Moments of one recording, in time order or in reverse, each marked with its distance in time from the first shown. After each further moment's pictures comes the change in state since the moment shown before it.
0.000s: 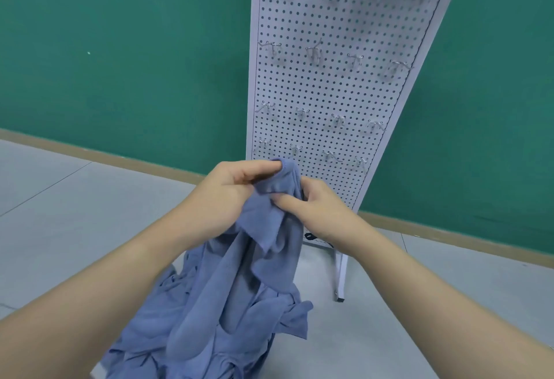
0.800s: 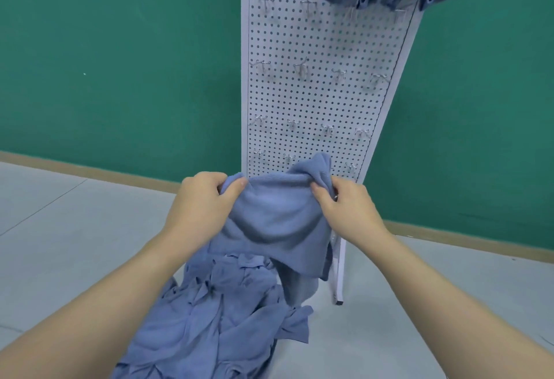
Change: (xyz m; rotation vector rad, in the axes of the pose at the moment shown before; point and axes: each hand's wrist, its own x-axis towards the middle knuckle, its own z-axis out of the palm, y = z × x) left_hand -0.003 -0.004 -0.019 0.537 0.317 -0.027; right_hand -0.013 0.016 -0.037 -0.434 0.433 0.003
